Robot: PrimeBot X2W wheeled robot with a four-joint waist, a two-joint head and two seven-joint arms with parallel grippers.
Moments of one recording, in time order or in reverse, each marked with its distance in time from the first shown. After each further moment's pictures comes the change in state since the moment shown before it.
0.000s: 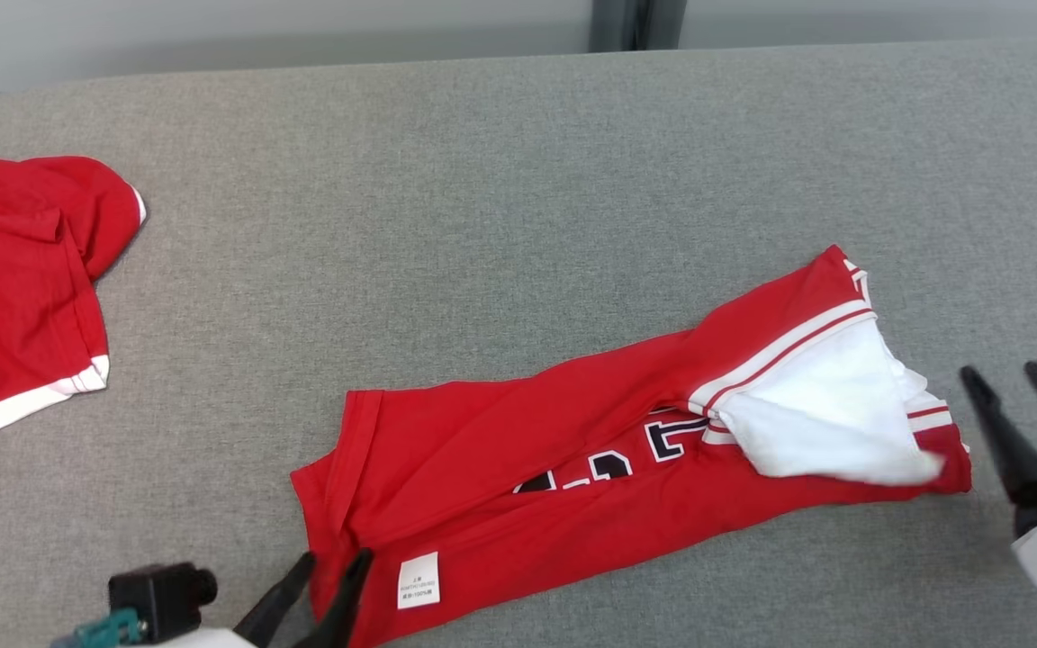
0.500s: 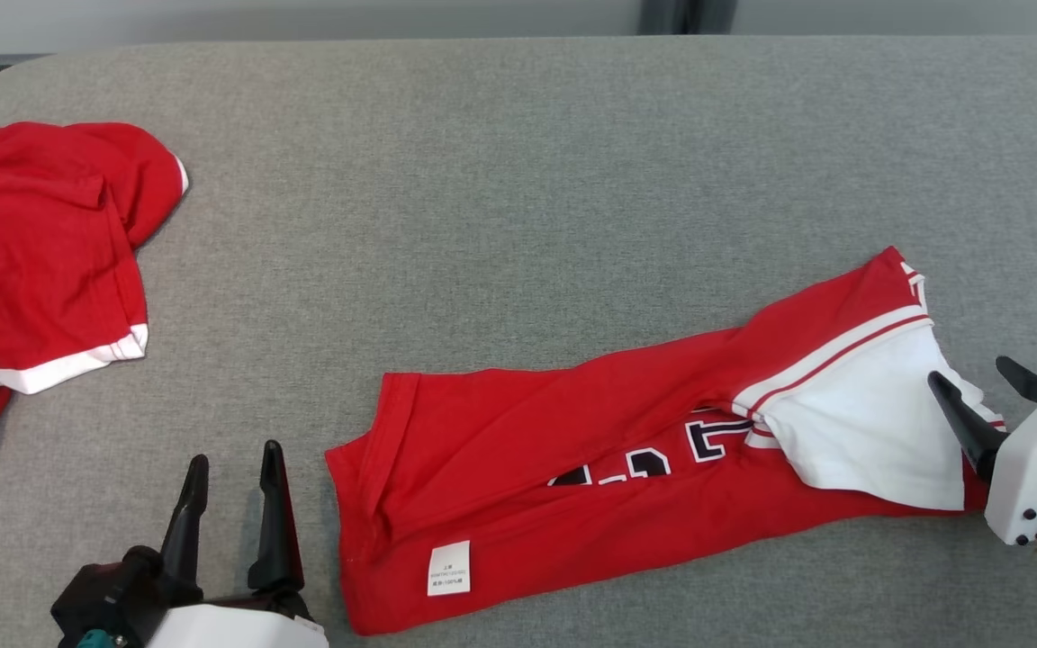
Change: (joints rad) left arm 0.032 -0.231 0.213 0.080 0.429 0.160 -0.258; right arm -0.182 -0.006 0.049 0.132 -0.216 0.000 0.286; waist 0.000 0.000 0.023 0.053
